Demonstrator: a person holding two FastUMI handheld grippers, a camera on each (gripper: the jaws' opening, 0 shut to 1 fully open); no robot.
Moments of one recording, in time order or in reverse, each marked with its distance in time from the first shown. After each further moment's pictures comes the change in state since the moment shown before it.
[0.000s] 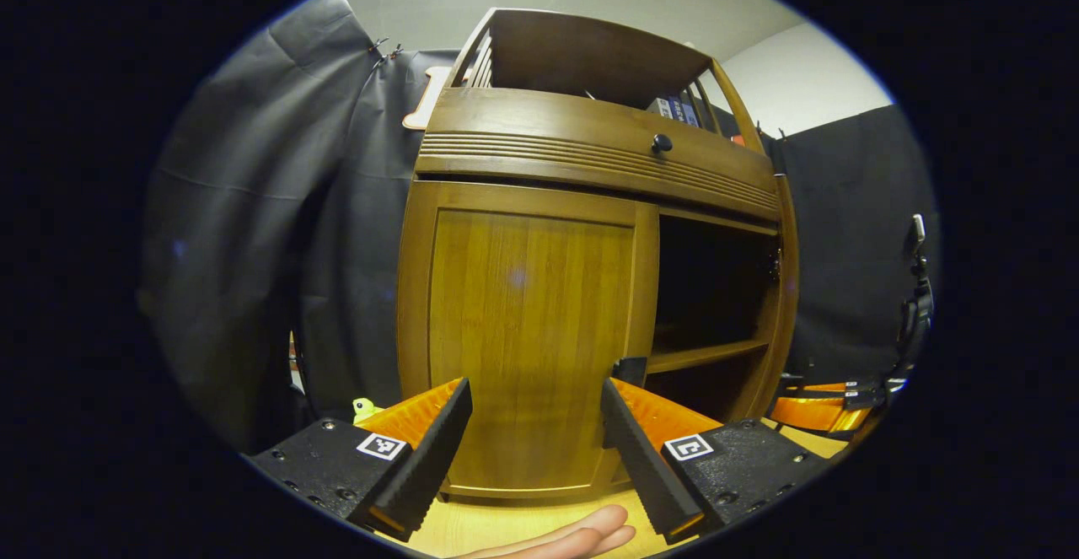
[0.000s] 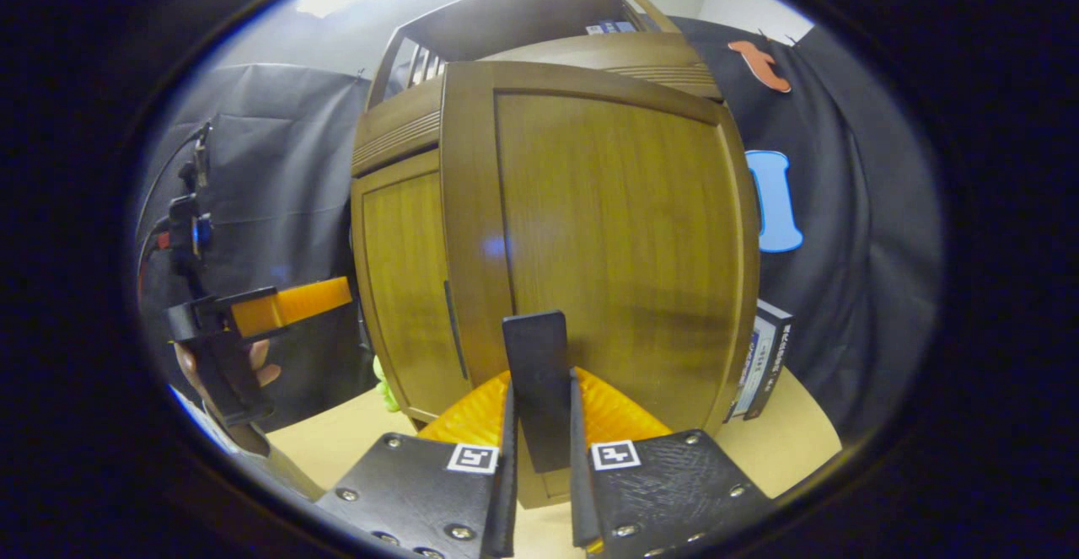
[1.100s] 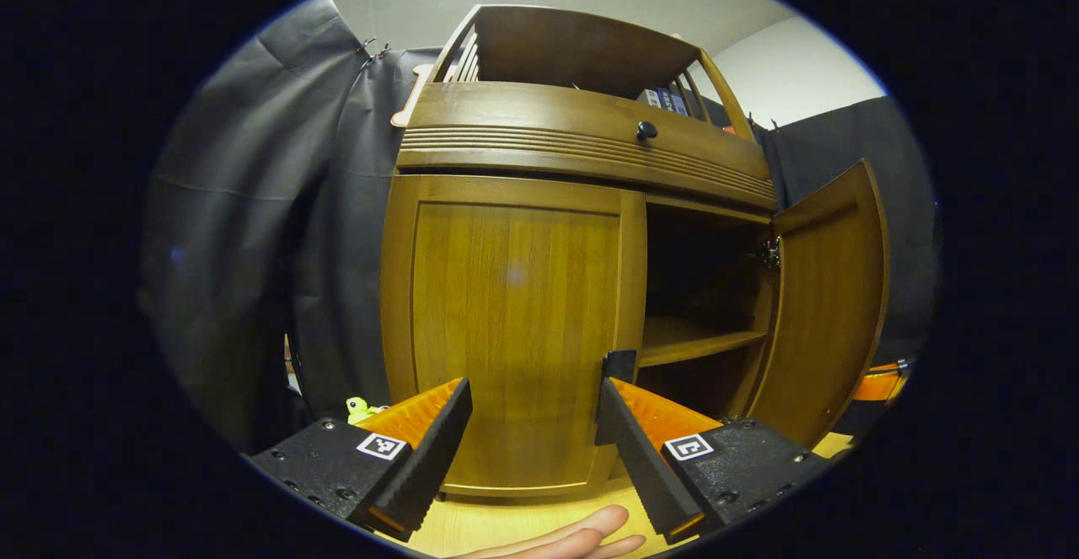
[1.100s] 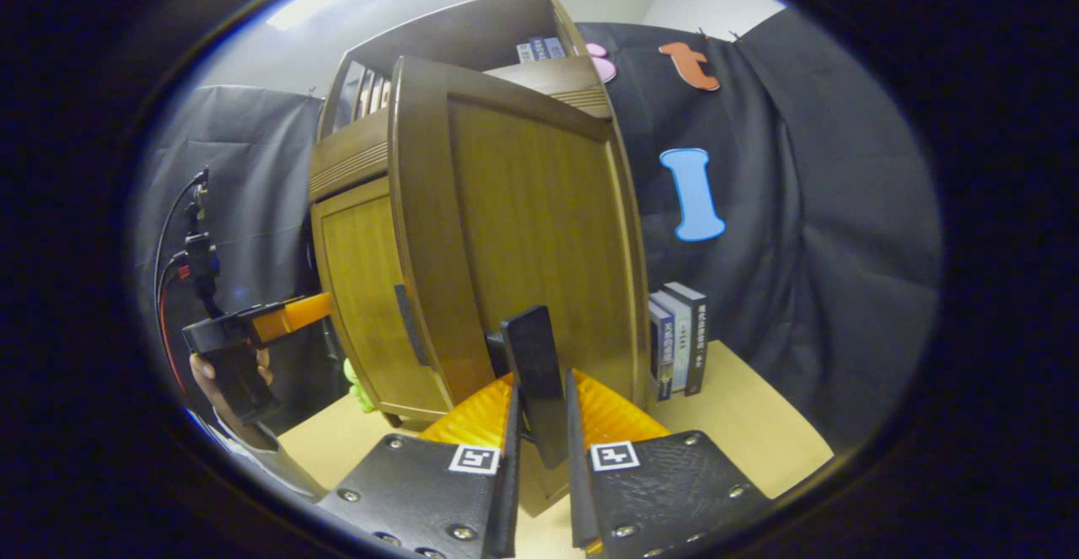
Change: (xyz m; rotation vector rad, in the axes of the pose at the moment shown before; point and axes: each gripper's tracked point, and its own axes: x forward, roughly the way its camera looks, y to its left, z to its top) left arm 0.005 -0.012 -0.006 0.030 0.010 -0.019; right arm -0.032 -0.035 0.011 0.067 -0.015 -0.207
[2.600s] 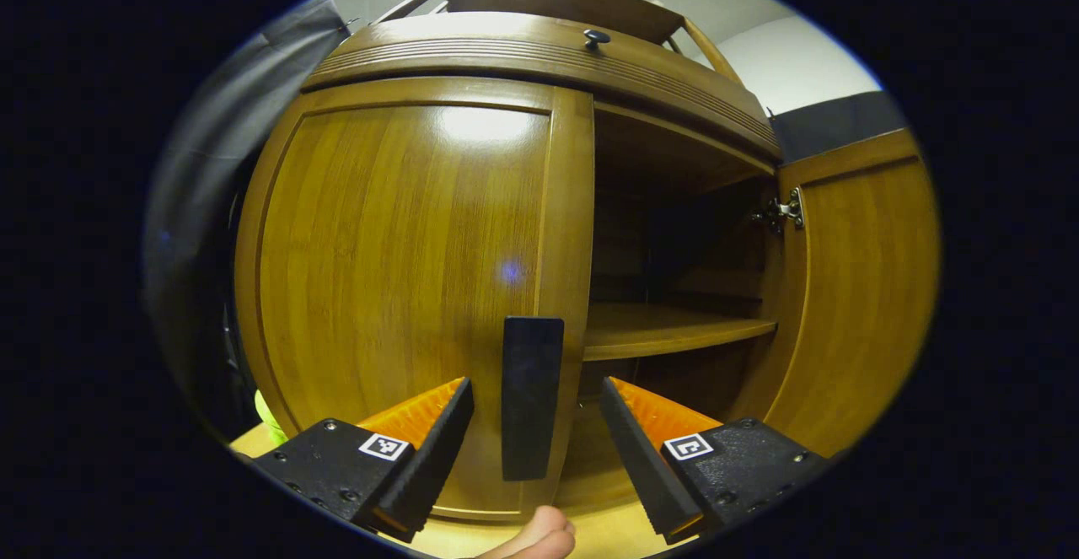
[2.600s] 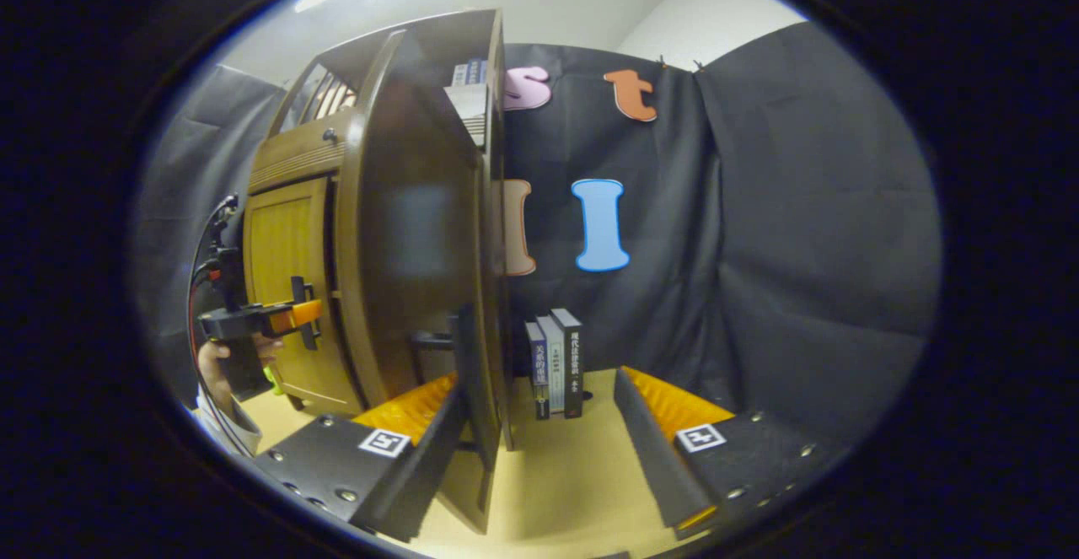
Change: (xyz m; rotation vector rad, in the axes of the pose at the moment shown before) left arm 0.106 -0.081 -0.070 -0.079 0.007 -0.043; right arm -0.037 -0.159 0.023 -0.132 -0.085 -0.264
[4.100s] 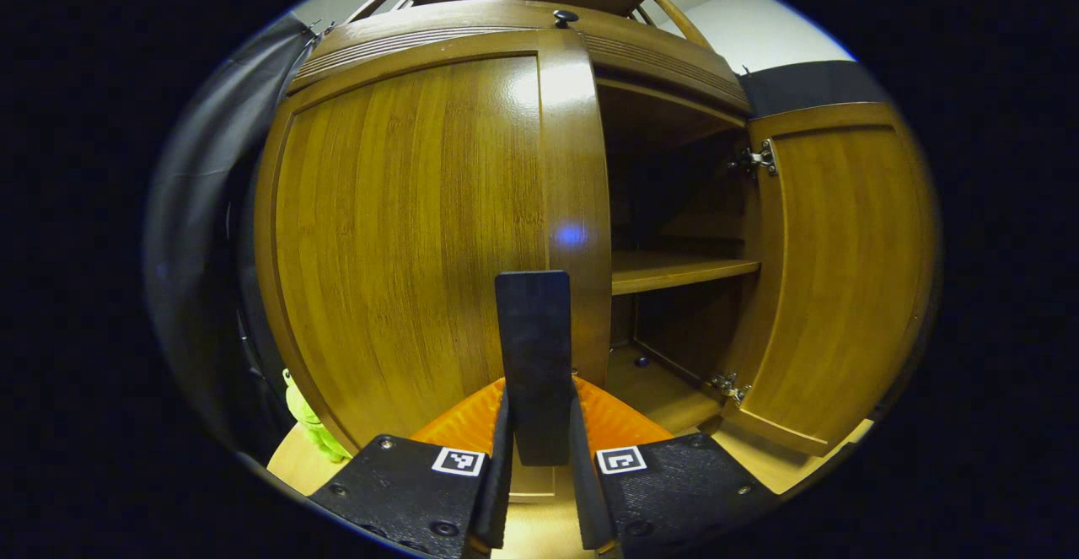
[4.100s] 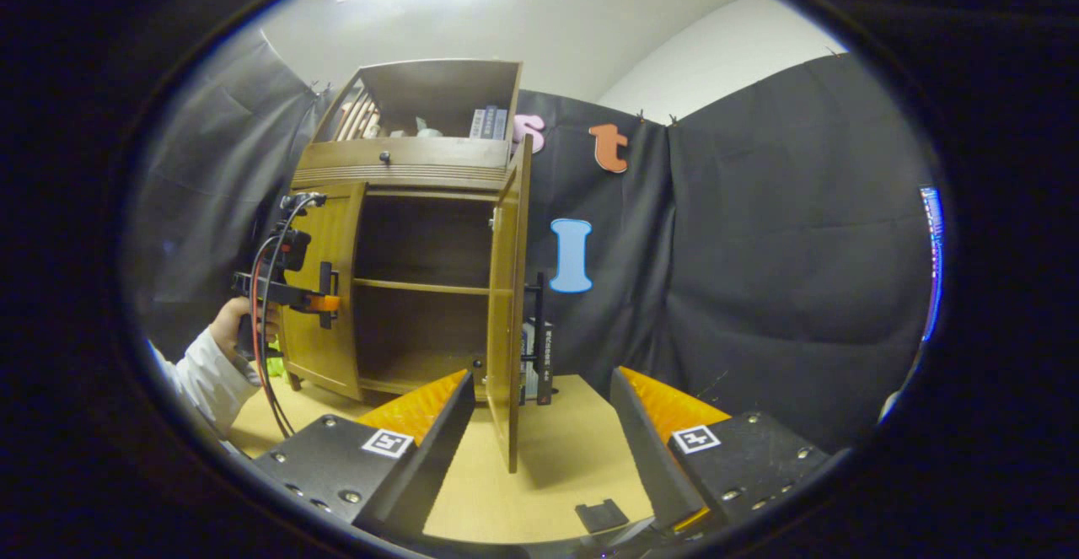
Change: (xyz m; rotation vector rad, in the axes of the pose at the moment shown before) left arm -0.055 0.010 -0.024 0.139 0.165 -0.051; right arm -0.172 0.023 -0.021 -0.042 -0.137 -0.045
